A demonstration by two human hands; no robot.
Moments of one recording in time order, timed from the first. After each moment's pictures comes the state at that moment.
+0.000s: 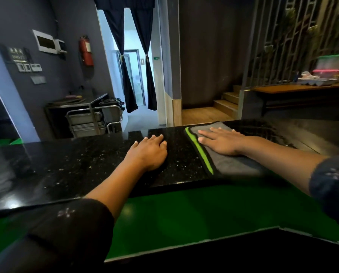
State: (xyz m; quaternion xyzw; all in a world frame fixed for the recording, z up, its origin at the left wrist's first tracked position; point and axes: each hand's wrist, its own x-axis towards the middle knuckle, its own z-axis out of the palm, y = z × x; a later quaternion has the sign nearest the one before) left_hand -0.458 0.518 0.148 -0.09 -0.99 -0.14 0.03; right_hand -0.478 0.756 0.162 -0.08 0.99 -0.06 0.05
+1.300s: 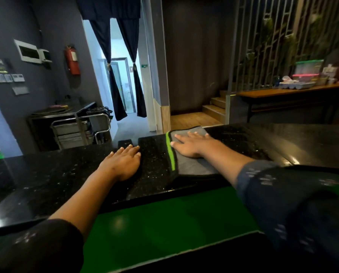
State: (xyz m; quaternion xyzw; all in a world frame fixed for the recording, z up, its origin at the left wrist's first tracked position) left_hand -0.469 0.517 0.148 -0.07 -0.99 -0.10 -0.01; right_hand -0.504 0.745 0.162 -0.05 1.00 -0.05 0.05
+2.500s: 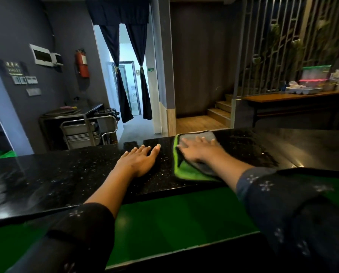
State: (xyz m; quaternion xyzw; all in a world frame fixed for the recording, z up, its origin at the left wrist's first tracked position) left_hand -0.472 0.517 0.145 -0.07 -0.99 -0.09 0.02; right_hand -0.484 0.723 0.162 -0.03 1.00 -0.05 0.02
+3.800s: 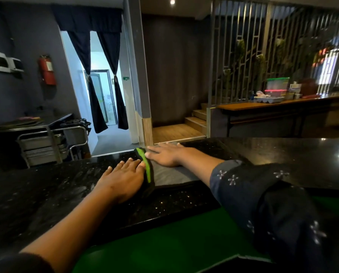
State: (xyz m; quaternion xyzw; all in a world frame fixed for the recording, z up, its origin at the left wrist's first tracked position) left_hand -0.477 0.610 0.150 -0.11 -0.99 -0.09 0.01; right_hand -0.561 0.776 0.164 -0.13 0.99 -0.06 0.03
